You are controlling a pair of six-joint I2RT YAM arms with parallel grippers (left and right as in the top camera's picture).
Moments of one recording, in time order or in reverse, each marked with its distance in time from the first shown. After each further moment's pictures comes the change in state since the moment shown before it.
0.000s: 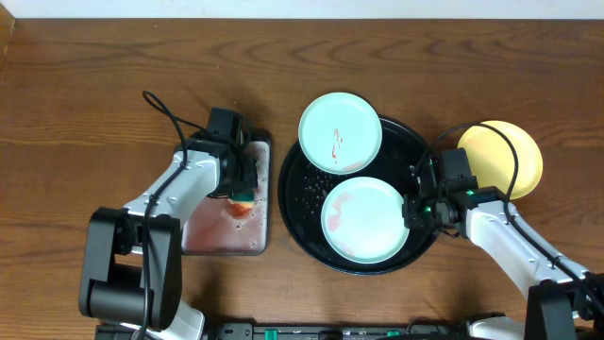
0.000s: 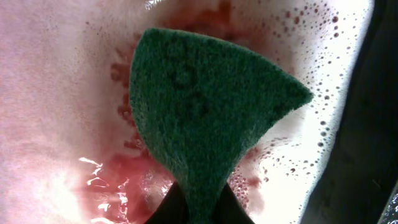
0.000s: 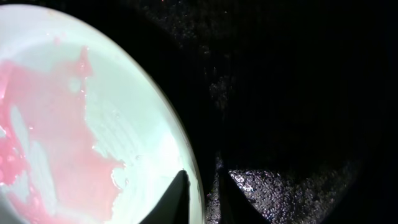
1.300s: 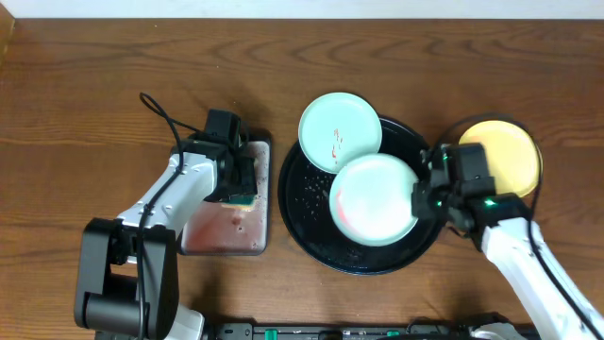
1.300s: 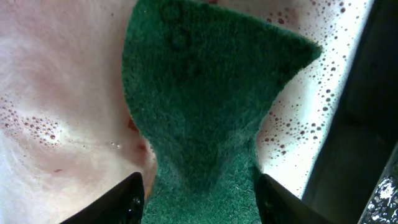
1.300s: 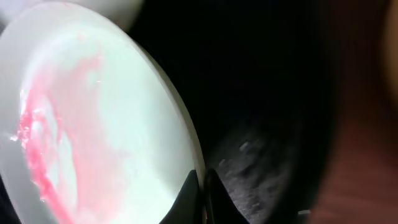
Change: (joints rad) left arm 0.000 -0.045 0.000 -0.080 -0.008 0.003; right arm -0.001 -0.218 0.062 -0.050 0.101 -0.061
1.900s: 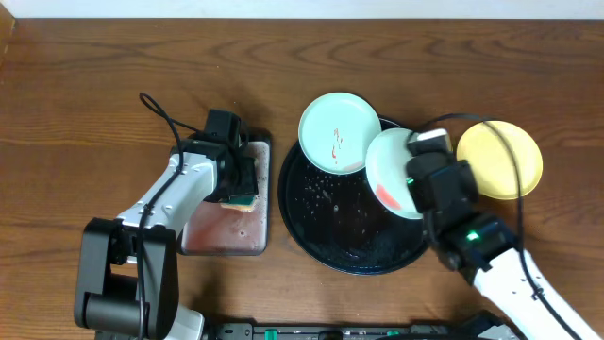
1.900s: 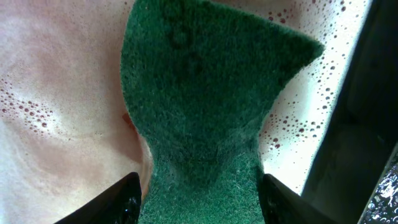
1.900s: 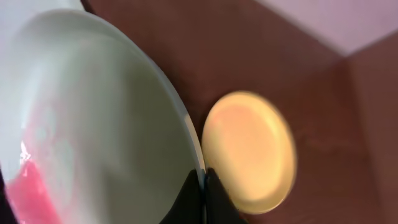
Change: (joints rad) left arm 0.000 0.000 0.000 -0.002 0.000 0.000; right arm 0.369 -0.145 0.041 0.063 0.794 -0.233
